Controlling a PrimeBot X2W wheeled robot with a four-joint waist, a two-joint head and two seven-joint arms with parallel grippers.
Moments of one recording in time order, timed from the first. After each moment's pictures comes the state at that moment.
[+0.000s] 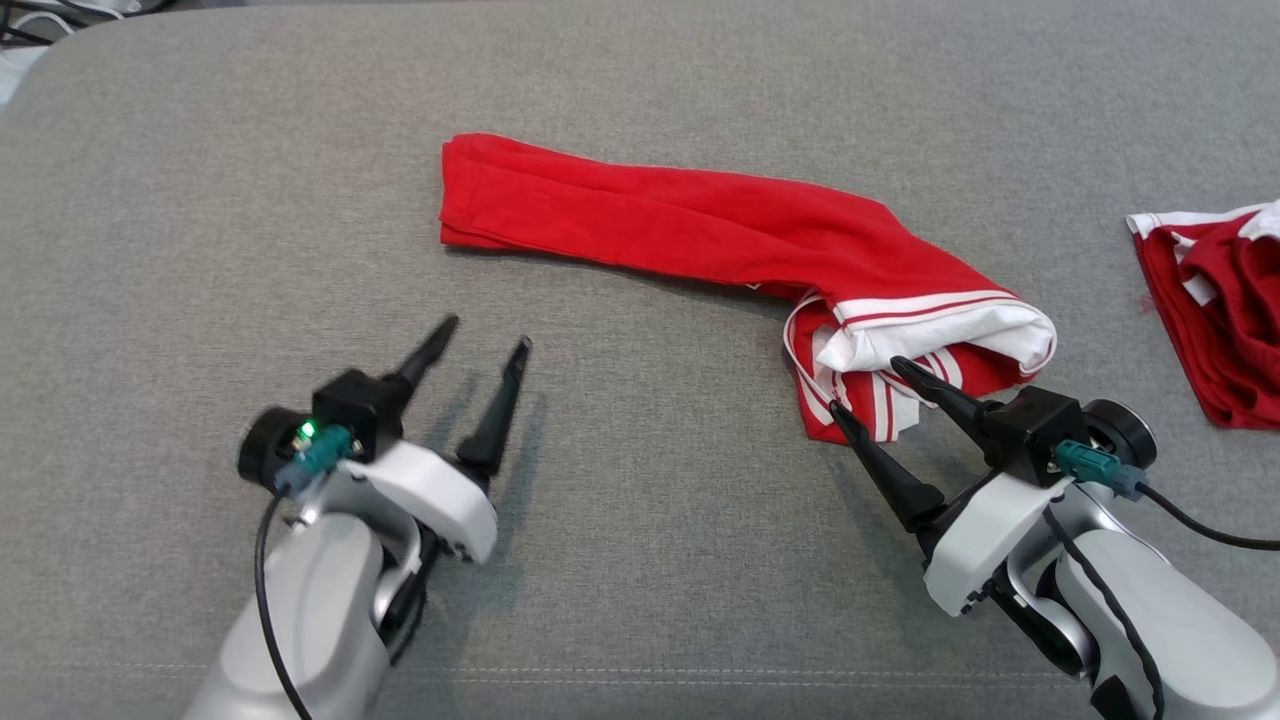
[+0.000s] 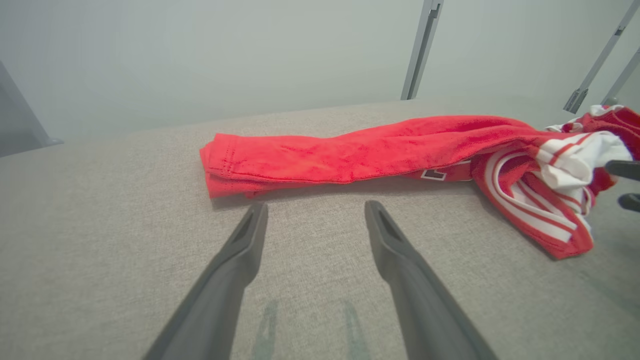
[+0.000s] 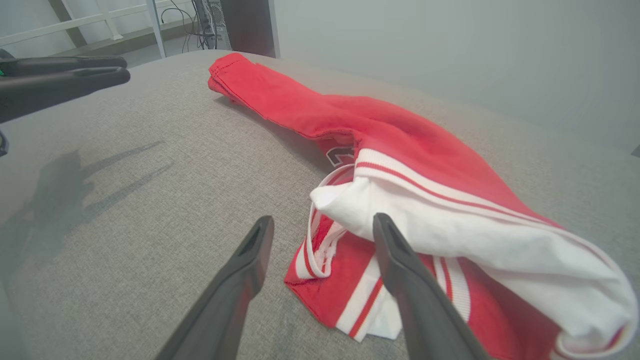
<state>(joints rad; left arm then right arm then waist) -0.46 0.10 -0.34 0.57 -0.29 -0.13 -0.26 -0.51 -0.38 0.70 0.38 0.47 0.13 -0.17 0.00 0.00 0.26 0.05</state>
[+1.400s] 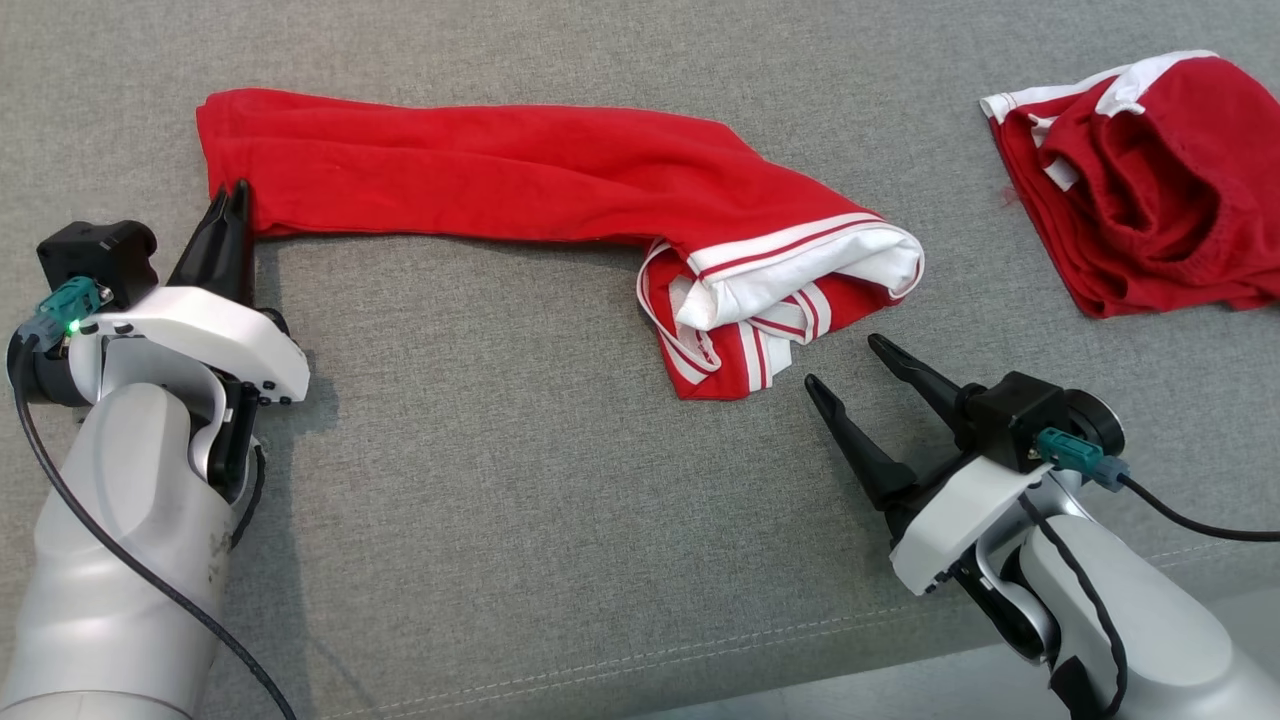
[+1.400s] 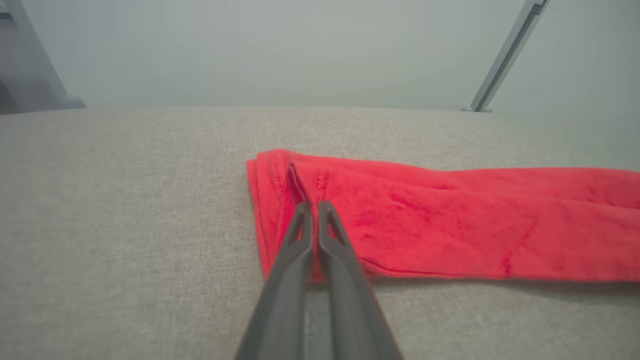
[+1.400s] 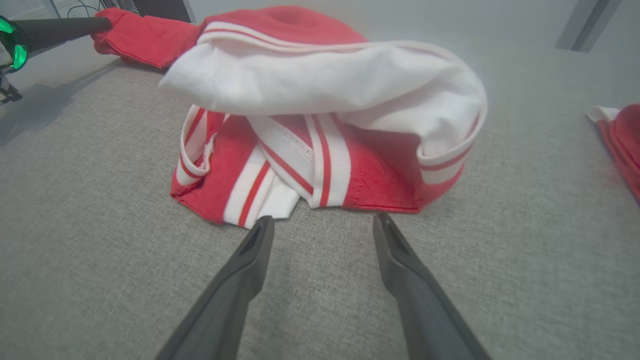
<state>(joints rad) -0.77 0.20 -0.08 0.89 -0.31 -0.12 -0.26 -0.55 -0.29 0.69 0.47 0.48 0.13 -0.25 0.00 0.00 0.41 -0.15</state>
